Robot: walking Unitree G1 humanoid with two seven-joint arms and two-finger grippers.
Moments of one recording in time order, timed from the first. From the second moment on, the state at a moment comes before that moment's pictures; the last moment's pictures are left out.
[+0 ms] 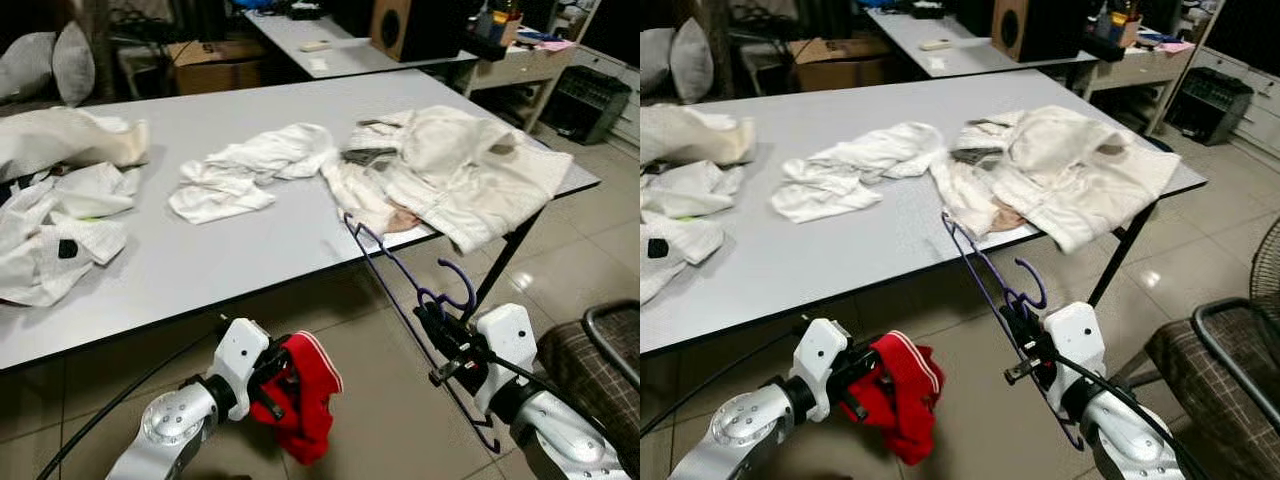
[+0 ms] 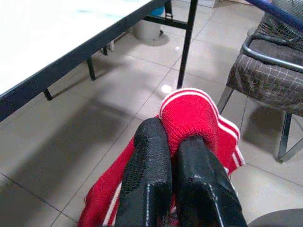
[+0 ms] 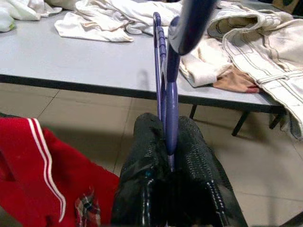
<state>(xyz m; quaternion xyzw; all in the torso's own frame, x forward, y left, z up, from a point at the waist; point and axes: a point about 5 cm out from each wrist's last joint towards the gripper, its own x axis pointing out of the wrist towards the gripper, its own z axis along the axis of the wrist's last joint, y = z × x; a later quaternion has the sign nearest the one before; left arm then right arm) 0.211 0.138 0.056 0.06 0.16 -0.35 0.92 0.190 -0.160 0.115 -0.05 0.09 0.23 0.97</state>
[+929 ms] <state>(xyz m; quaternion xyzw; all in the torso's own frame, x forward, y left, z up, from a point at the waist) 0.258 0.171 0.042 0.05 0.32 -0.15 0.93 0.152 -0.166 0.097 -0.09 0.20 0.42 0.88</state>
